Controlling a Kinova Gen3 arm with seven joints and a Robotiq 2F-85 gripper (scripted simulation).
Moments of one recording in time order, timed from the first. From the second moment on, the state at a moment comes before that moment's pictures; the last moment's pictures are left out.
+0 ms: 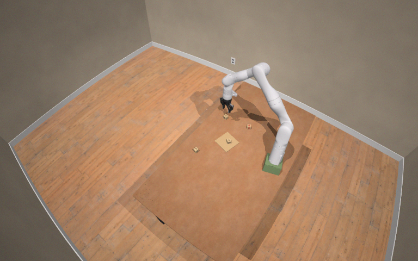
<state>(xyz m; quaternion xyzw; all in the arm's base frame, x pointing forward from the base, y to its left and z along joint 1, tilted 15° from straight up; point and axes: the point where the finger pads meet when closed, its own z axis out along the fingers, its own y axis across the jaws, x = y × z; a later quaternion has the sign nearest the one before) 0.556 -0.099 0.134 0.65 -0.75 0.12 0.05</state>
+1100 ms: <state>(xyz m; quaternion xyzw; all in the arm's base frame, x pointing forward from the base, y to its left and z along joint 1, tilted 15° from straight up) 0.558 -0.100 0.128 0.65 -0.75 0.13 0.05</state>
